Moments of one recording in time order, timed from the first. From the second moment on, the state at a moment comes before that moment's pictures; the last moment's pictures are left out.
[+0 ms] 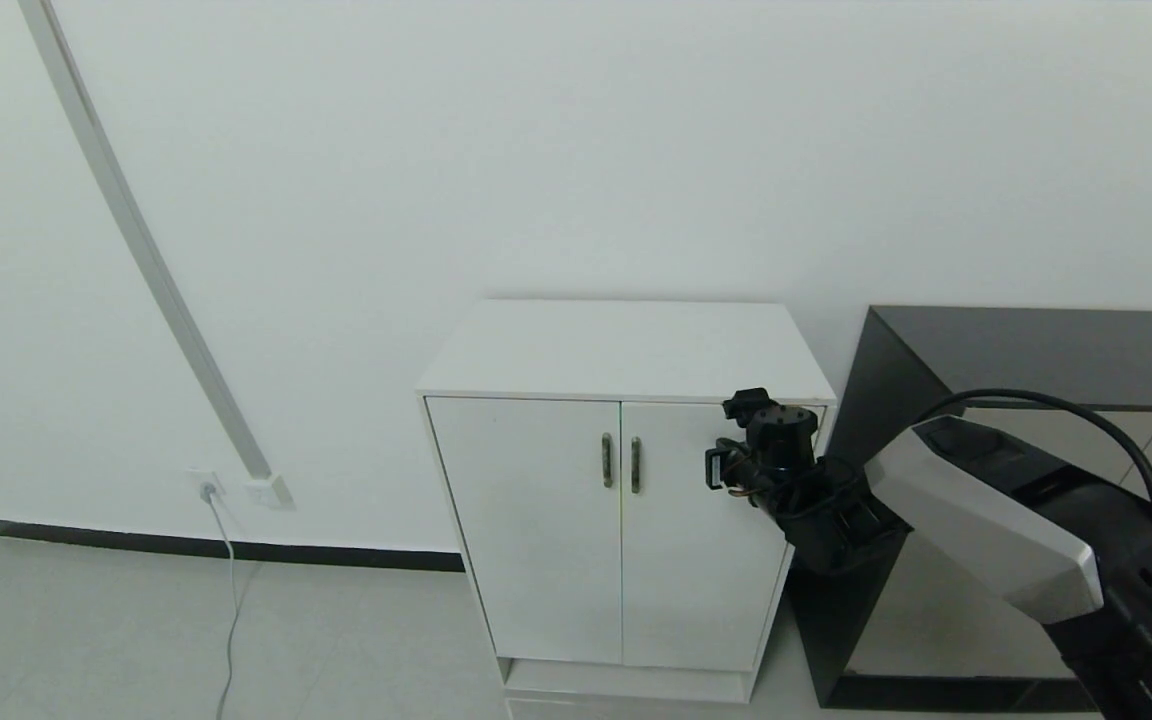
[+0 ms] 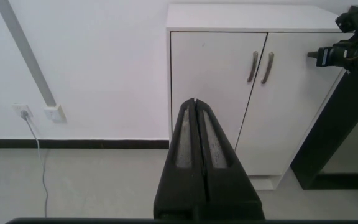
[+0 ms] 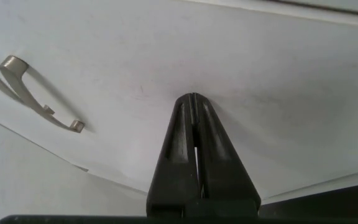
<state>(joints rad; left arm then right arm) 0.00 0.00 0.00 0.00 -0.02 0.00 0.43 2.59 -1.50 -0.87 -0.21 0.07</state>
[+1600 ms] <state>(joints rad) 0.00 0.00 0.00 0.00 -0.02 0.00 0.44 2.56 -1.46 -0.86 -0.20 0.07</state>
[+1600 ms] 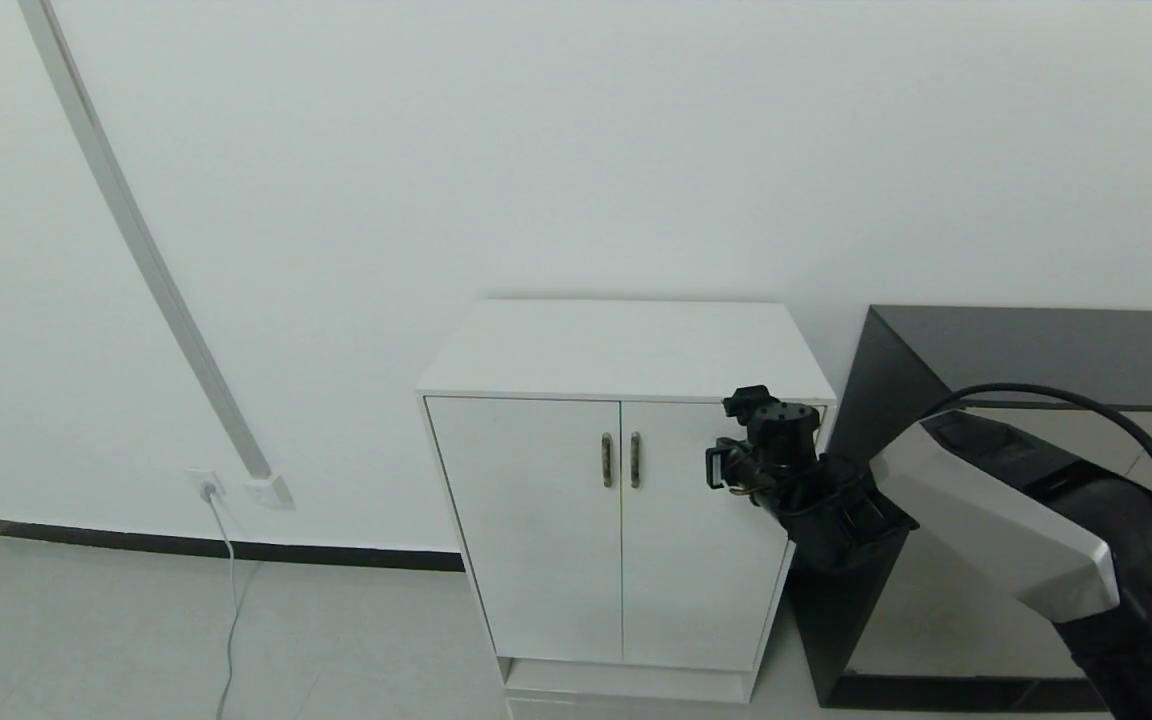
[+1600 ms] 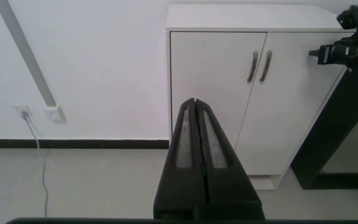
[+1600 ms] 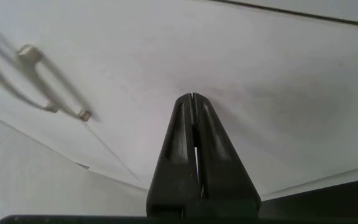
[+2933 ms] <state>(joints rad) 0.00 0.00 0.00 0.00 -0.02 0.00 0.27 1.80 -0.33 -1.24 -0.32 0.07</state>
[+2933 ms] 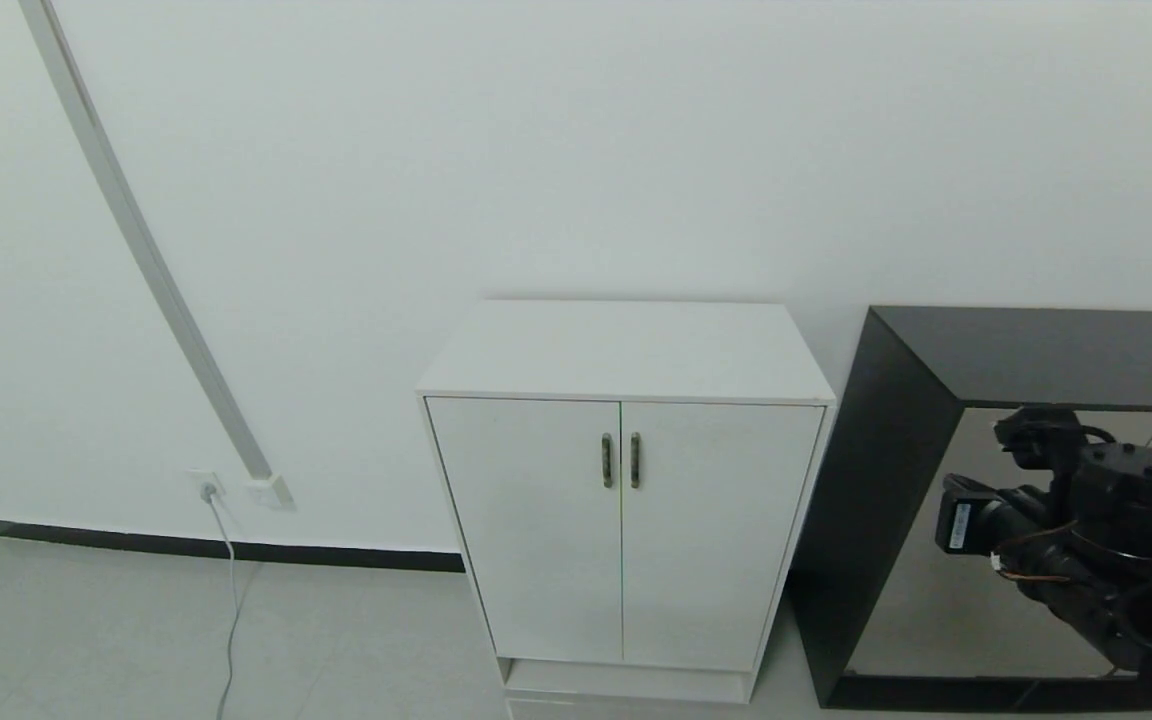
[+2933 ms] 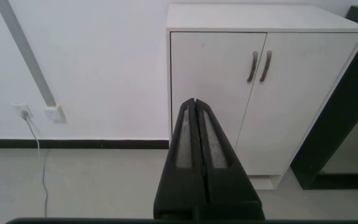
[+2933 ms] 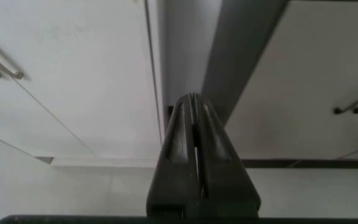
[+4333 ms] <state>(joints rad) 0.00 0.00 0.00 0.00 -0.02 0.00 0.15 0.97 -0.01 -0.67 -0.24 0.01</state>
